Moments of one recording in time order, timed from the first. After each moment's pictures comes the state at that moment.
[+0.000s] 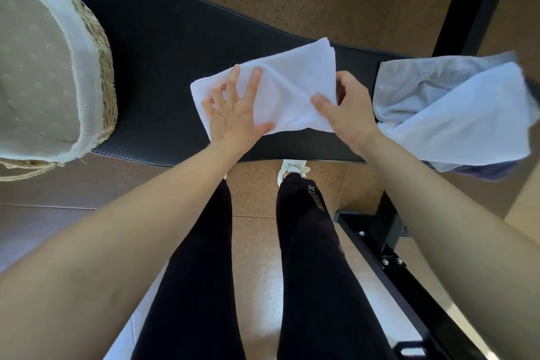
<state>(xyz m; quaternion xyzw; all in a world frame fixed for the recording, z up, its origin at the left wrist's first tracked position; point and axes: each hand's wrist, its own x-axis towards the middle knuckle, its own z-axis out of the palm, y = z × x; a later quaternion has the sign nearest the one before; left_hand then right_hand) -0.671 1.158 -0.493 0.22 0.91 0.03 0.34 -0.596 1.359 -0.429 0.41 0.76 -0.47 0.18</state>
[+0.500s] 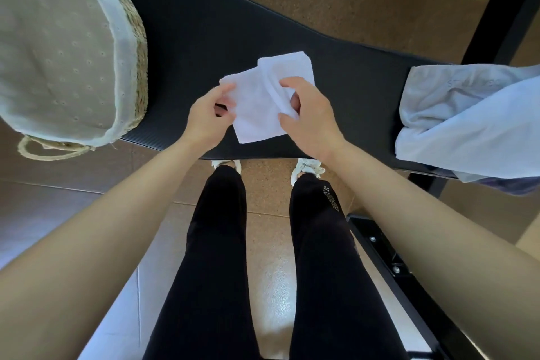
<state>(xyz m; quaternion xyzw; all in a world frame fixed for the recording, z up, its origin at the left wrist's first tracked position) -0.711 1.062 -0.483 -0.01 0.84 0.34 0.42 -0.632 1.271 -0.425 0.27 0.81 -0.46 0.24</state>
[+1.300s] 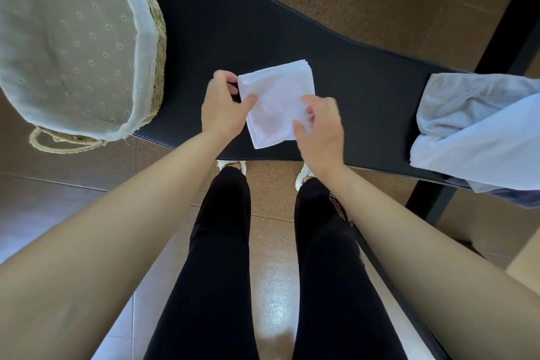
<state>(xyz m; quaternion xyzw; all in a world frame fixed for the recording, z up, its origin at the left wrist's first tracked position) -0.721 1.074 -0.488 -0.08 0.87 0.33 0.35 -0.602 1.232 -0.462 0.34 0.82 -0.43 0.13</state>
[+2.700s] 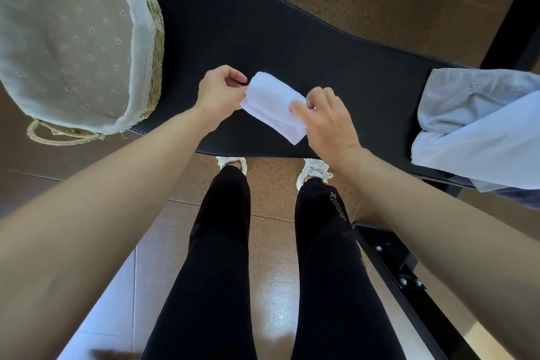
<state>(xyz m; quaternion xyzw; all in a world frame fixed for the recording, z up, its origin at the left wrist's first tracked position) -0.743 1.077 -0.495 -0.13 0.83 0.35 0.42 -0.599 1.270 -0.480 -0.03 0.99 -0.14 0.07</state>
